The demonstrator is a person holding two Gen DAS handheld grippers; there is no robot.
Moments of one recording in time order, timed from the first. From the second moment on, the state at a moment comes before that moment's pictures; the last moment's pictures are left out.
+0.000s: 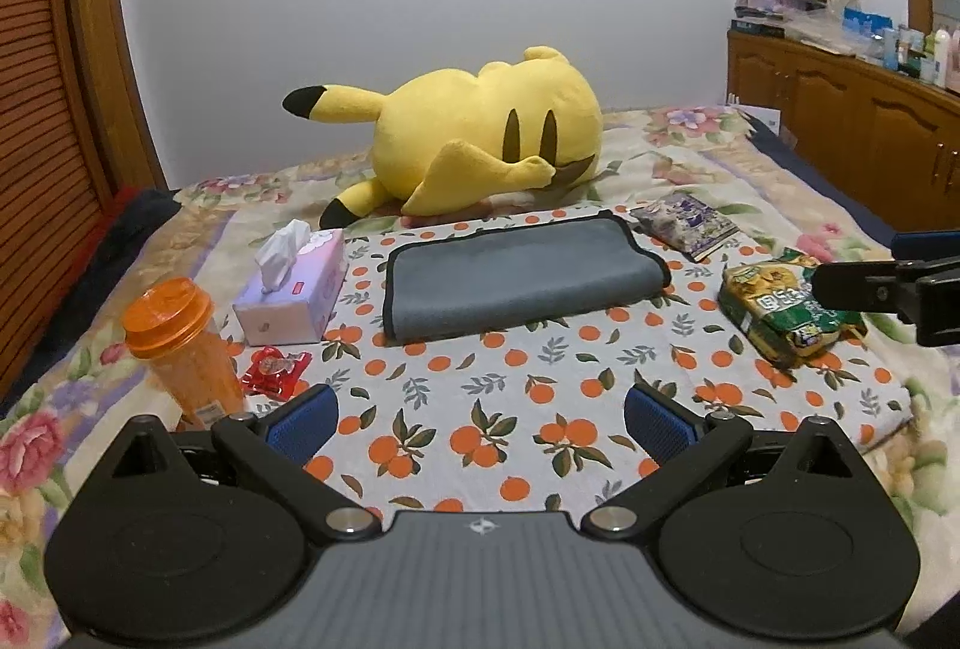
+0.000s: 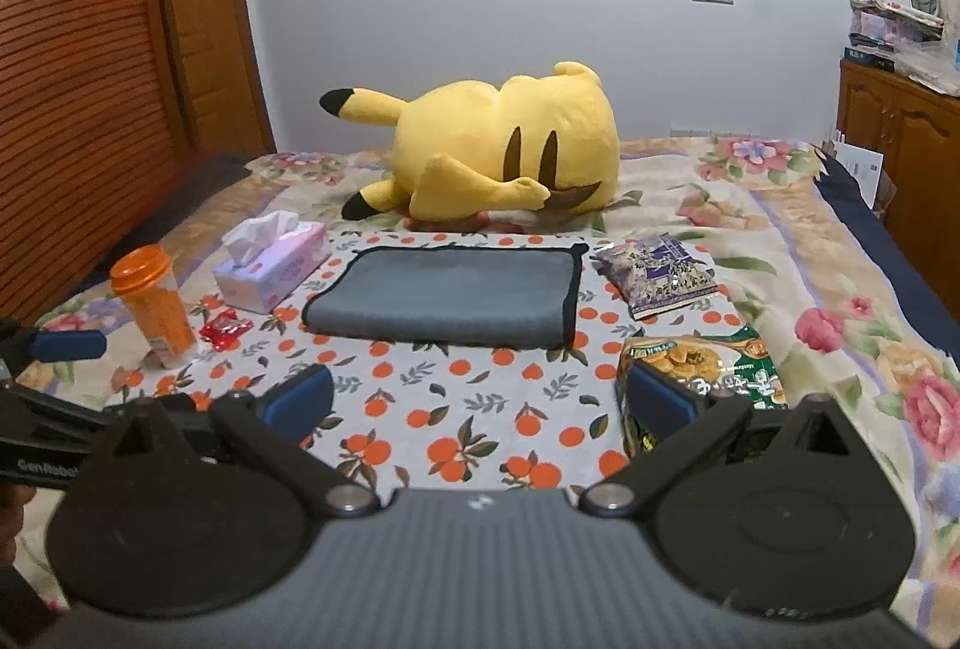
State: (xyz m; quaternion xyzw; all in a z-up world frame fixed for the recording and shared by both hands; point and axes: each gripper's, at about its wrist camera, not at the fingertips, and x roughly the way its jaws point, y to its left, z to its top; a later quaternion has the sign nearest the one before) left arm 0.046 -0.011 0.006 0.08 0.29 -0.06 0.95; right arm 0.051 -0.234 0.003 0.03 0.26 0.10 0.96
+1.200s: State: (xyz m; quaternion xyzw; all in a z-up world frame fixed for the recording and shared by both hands) left arm 0.015 -0.004 -0.032 0.06 0.30 -0.04 0.95; right arm 0.016 -0.226 -0.035 0.02 0.27 0.09 0.96
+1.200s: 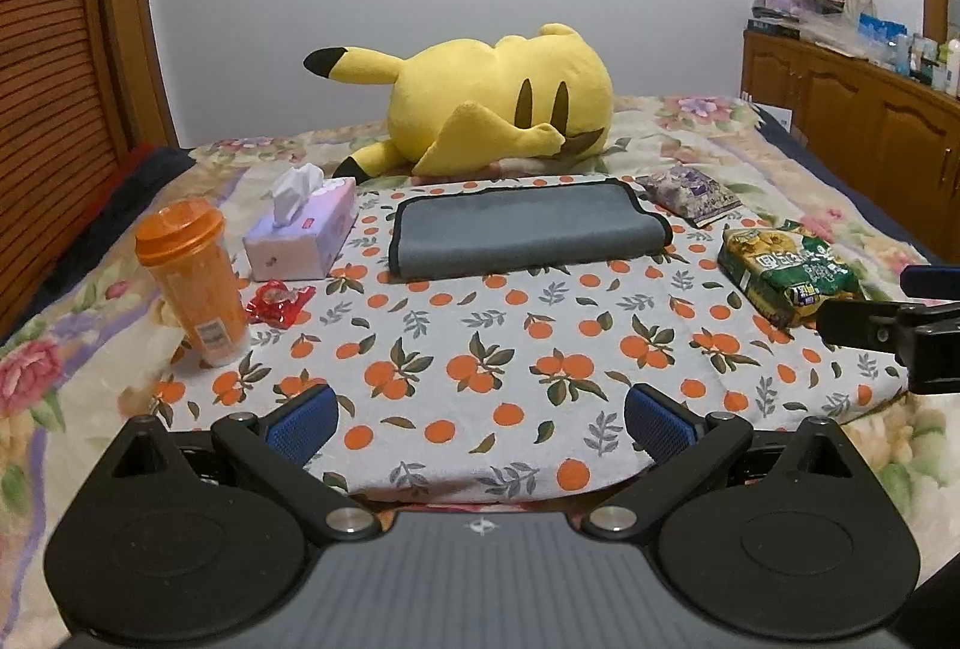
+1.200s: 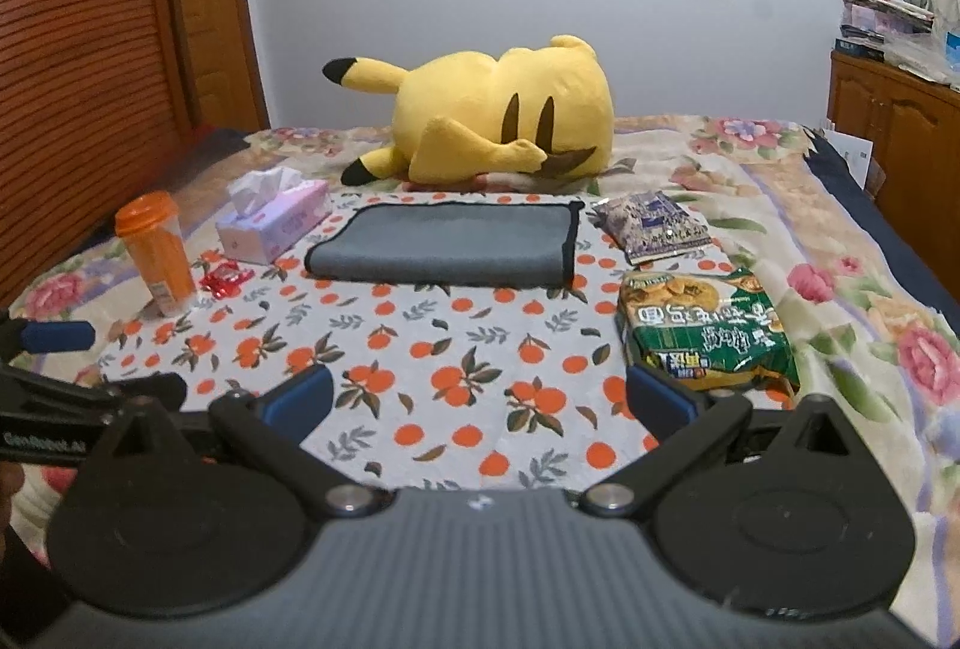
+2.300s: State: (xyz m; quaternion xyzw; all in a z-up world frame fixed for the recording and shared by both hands) left arm -0.006 0.005 -0.023 0.04 0.23 -0.04 0.97; right arm 0.006 -0.229 -0.031 0.01 0.23 0.07 0.97
